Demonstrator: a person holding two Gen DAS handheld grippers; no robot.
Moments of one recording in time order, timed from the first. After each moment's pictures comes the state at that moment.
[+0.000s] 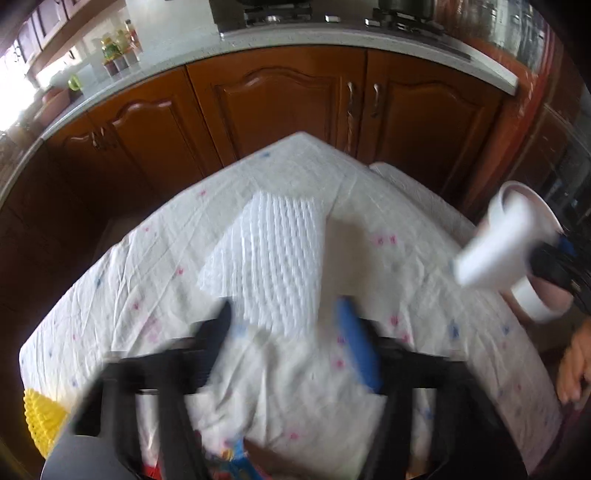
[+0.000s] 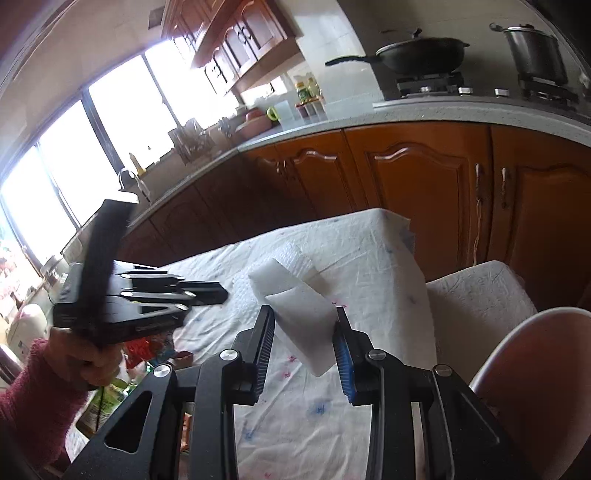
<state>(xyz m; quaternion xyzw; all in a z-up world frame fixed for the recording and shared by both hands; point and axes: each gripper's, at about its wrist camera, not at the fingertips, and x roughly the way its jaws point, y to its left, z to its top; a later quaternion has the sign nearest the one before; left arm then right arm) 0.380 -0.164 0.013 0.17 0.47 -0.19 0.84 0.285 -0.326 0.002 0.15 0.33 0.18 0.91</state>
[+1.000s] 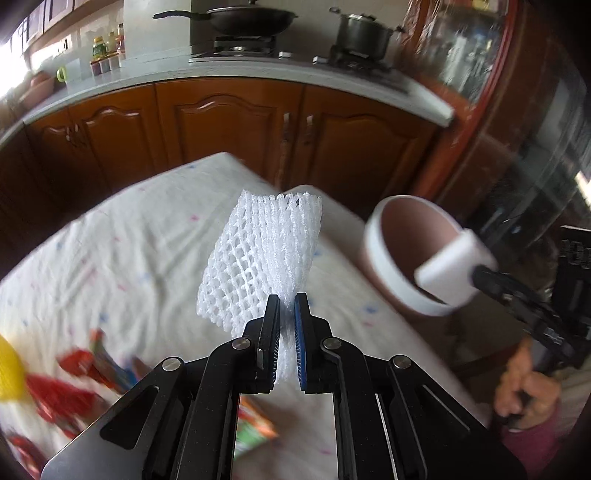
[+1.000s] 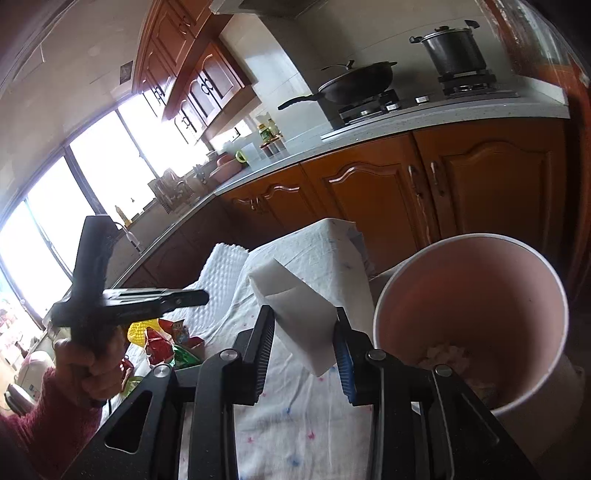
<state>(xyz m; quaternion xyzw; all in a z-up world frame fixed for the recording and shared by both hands) 0.268 -0.183 0.062 0.06 0.46 -0.28 0.84 0.172 -0.388 0.011 0.22 0.29 0.11 0.93</state>
